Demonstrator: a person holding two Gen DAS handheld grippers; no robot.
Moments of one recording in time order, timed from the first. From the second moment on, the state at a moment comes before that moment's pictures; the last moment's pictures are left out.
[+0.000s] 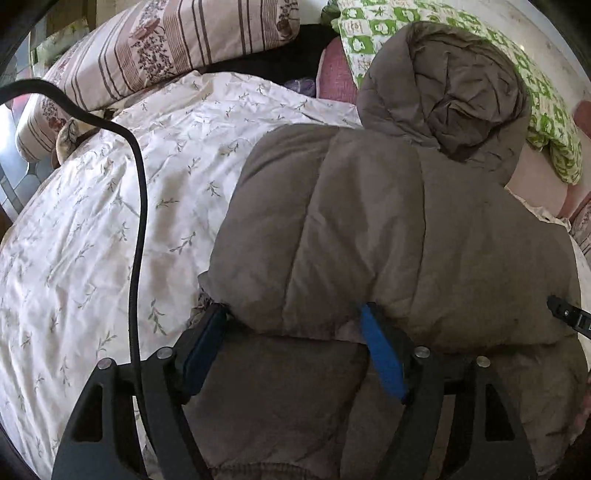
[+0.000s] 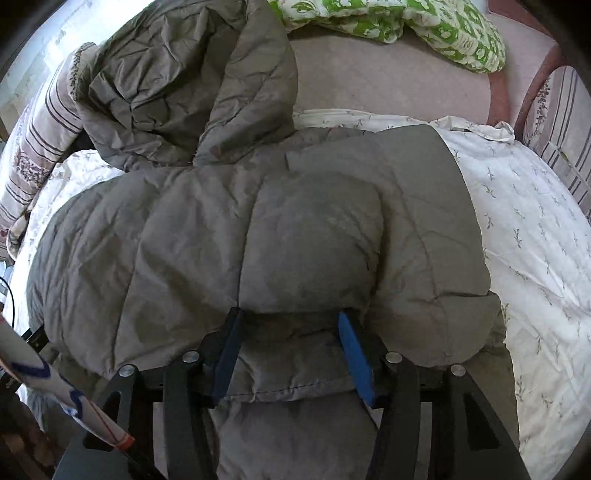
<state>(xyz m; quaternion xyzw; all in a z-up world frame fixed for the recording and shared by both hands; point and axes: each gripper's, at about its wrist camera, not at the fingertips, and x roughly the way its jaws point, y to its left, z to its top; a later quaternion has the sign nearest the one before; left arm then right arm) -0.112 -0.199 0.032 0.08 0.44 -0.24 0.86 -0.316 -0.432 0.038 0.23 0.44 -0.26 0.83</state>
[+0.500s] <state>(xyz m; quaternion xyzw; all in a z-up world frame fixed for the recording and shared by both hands) -0.256 -0.138 0.091 0.13 0.38 -0.29 0.87 -0.469 -0.332 0.078 0.25 0.42 -0.19 0.85</state>
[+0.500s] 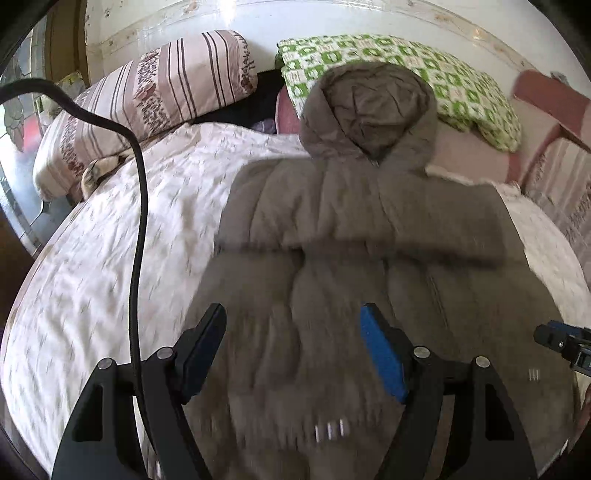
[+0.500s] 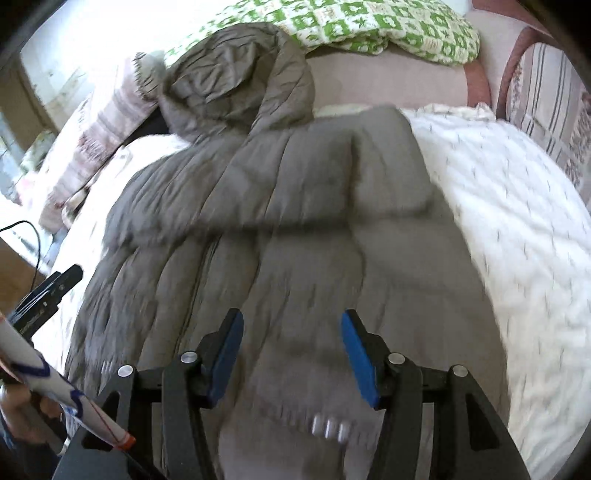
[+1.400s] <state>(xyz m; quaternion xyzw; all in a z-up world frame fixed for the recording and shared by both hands) -0.367 -0.103 0.020 0.18 0.35 -0.23 0.89 -0.507 -0.239 0.020 0.13 0.41 -0.23 0.87</state>
